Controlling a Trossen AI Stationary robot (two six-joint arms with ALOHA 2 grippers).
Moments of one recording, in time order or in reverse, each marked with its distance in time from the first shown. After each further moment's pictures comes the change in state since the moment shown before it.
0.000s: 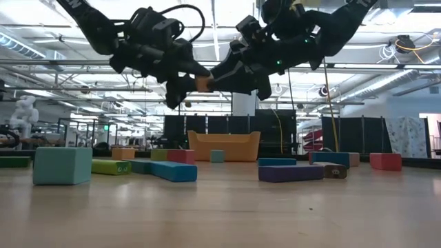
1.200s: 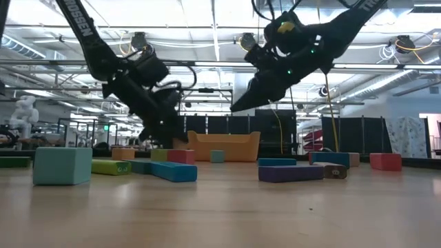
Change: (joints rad) left arm 0.204 0.131 -0.095 -0.037 -0.342 0.118; right arm -0.110 -0.070 -0.044 -0.260 0.000 0.405
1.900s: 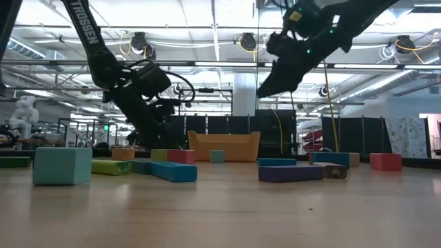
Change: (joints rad) left arm 0.000 0.100 0.000 0.007 -0.390 0.050; right arm -0.102 -0.233 0.000 -0.329 0.003 0.250
